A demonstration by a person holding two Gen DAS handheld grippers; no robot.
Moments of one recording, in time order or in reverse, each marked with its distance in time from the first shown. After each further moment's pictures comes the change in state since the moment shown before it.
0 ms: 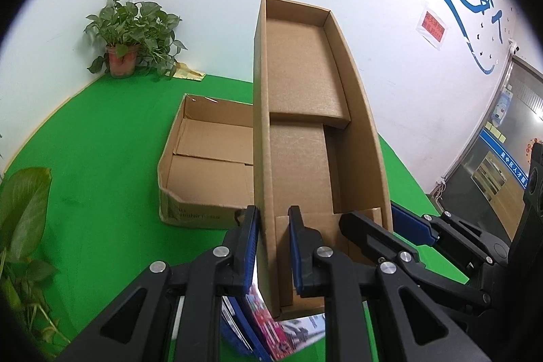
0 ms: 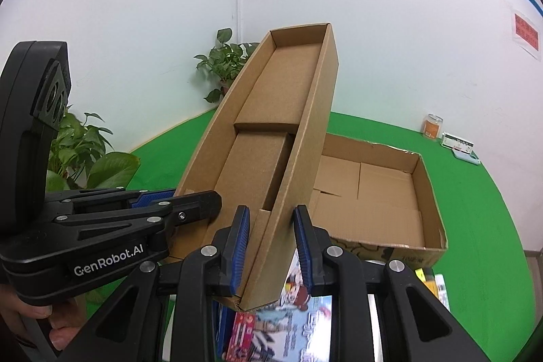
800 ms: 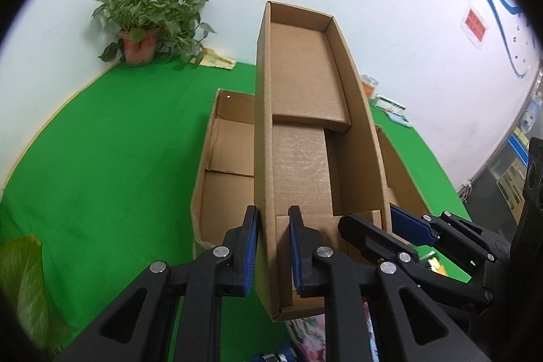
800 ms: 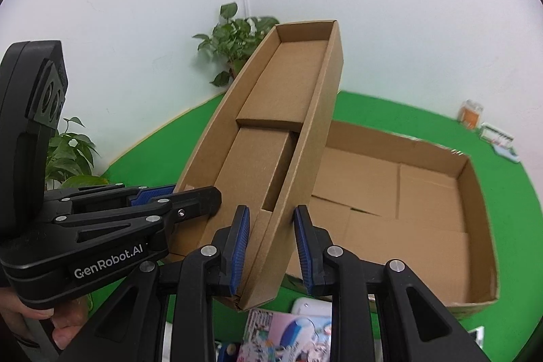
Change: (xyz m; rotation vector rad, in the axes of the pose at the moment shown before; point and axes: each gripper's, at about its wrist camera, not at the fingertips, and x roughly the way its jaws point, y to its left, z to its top) left arm 0.088 0.068 0.055 -0.040 0.083 0.104; right arm 0.173 0.003 0.056 0.027 0.115 0.114
